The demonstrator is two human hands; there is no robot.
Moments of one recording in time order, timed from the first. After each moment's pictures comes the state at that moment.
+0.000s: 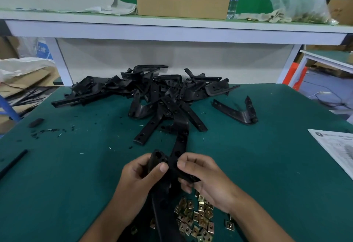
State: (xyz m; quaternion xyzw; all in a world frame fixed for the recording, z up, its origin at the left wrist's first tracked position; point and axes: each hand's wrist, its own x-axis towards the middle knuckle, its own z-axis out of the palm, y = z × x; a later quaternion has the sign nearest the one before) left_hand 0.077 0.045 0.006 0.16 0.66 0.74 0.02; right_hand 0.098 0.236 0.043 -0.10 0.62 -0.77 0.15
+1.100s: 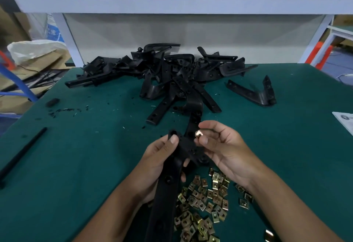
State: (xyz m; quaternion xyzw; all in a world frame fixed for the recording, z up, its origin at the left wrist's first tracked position) left_hand 0.080 0.050 0.015 0.14 0.52 0.81 0.22; right_hand 0.092 0.241 0.046 -0.04 0.52 -0.85 0.09
